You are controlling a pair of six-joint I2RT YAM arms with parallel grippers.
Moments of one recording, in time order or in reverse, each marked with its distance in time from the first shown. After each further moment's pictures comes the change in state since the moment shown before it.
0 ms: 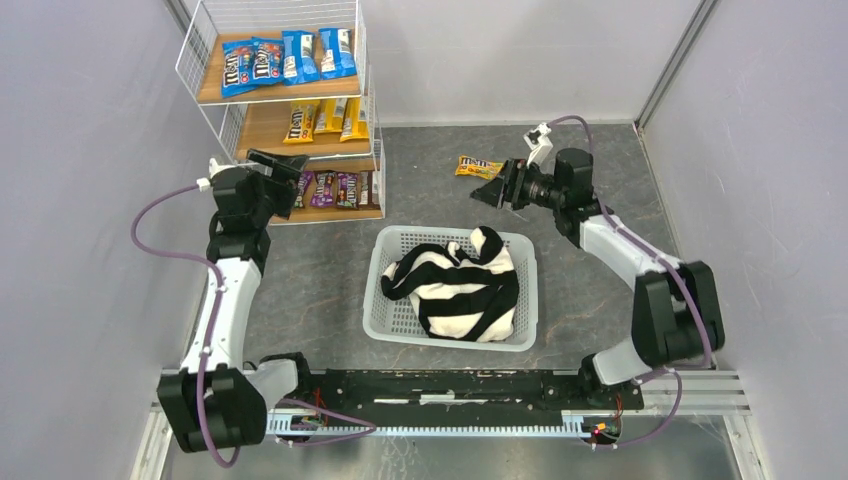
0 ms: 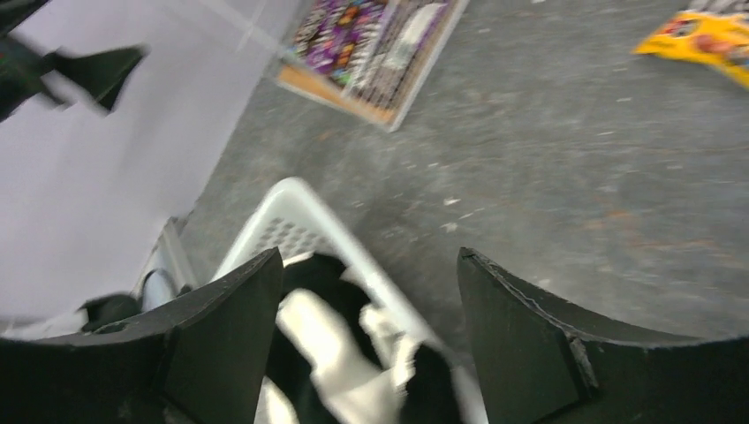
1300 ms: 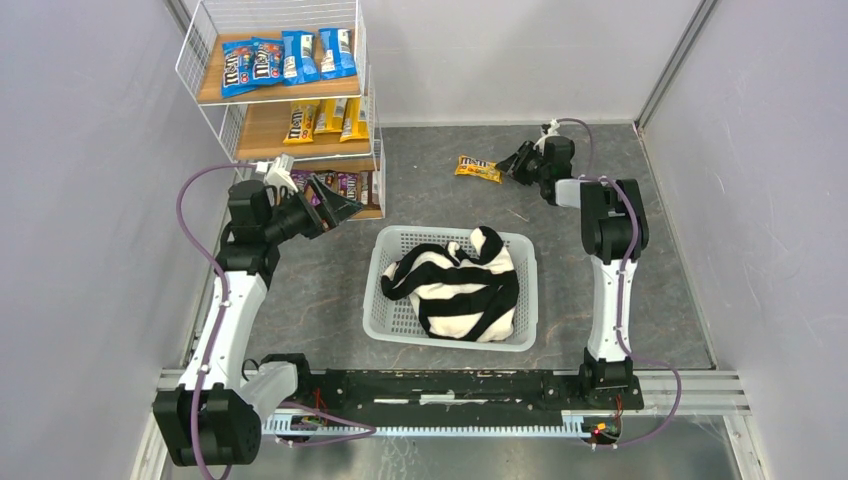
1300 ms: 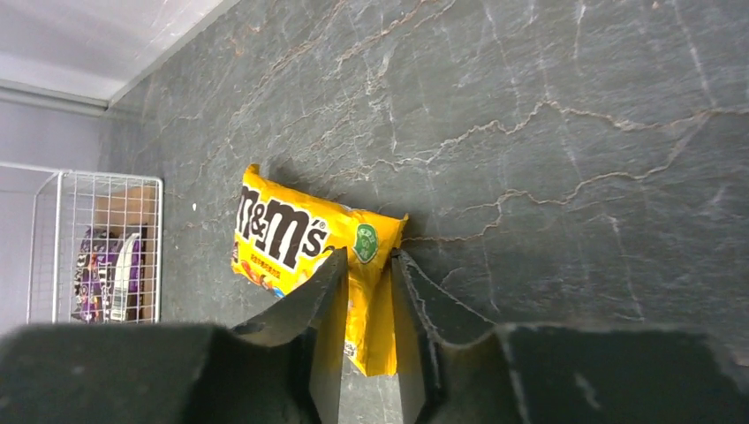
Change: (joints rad) left arm -0.087 -0.105 -0.064 -0.137 0.570 0.518; right arm -0.167 0.886 0.564 0.174 0.288 0.167
